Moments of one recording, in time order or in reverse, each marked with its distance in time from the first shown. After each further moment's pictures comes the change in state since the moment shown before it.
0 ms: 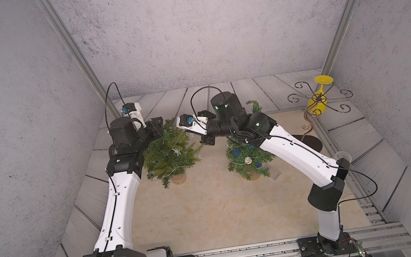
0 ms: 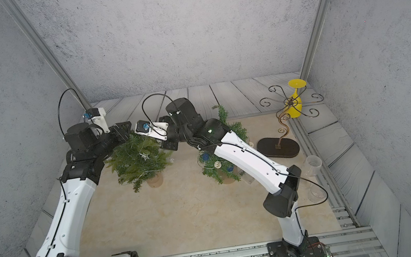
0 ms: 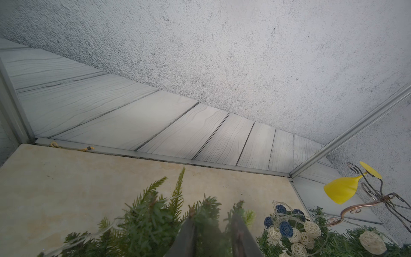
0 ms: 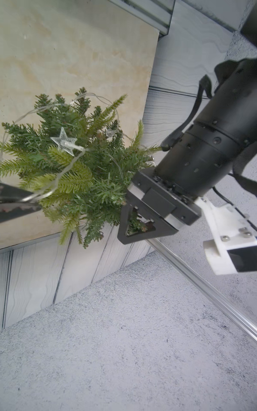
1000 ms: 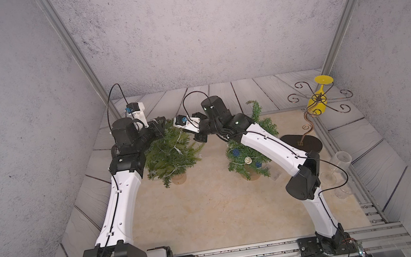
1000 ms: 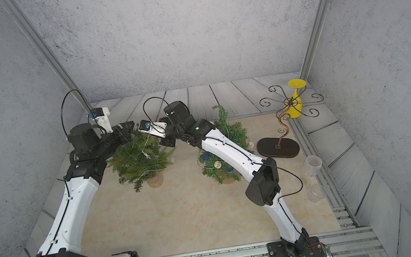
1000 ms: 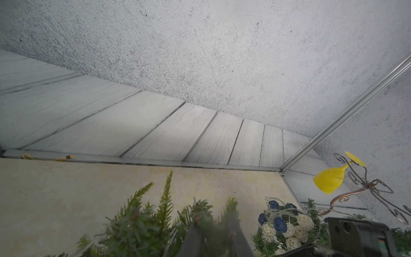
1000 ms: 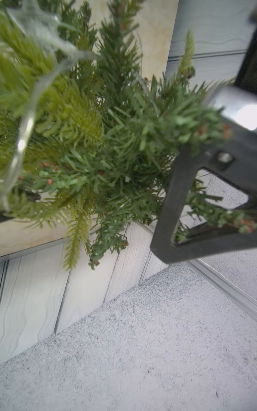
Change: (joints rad) left arm 0.000 0.019 -0.032 0.079 0.071 0.008; right arm -0.069 0.216 0.063 0.106 -0.049 -0.022
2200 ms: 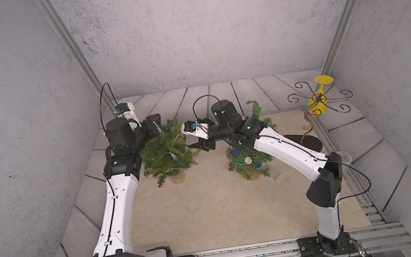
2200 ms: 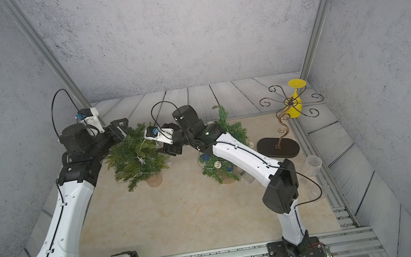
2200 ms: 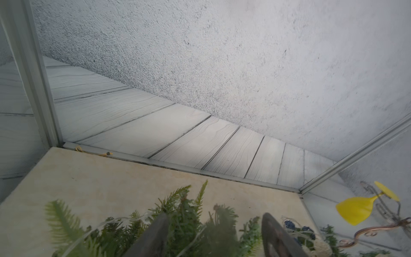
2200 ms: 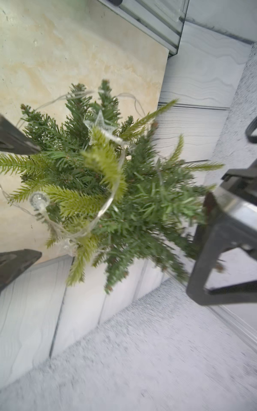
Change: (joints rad) left arm 0.025 -0.047 0.079 -0.112 -0.169 -0.026; right arm 0.010 -0.267 -0.339 0.085 -0.129 0.039
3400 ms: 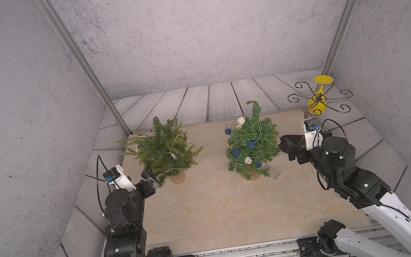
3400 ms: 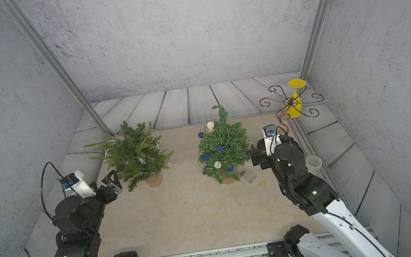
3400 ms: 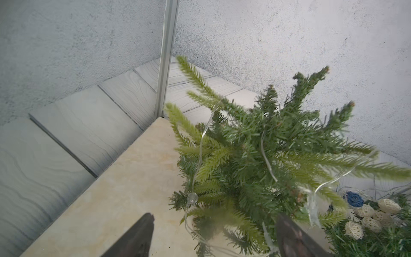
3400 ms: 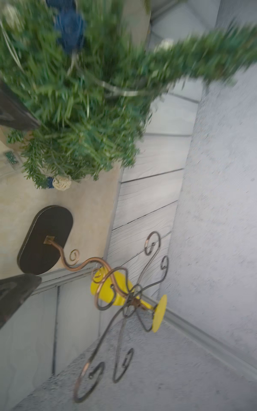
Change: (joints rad) left arm 0.028 -0.803 -0.646 -0.182 -0.317 0.039; right arm -0.368 -1.136 -1.109 0.060 0.857 0.615
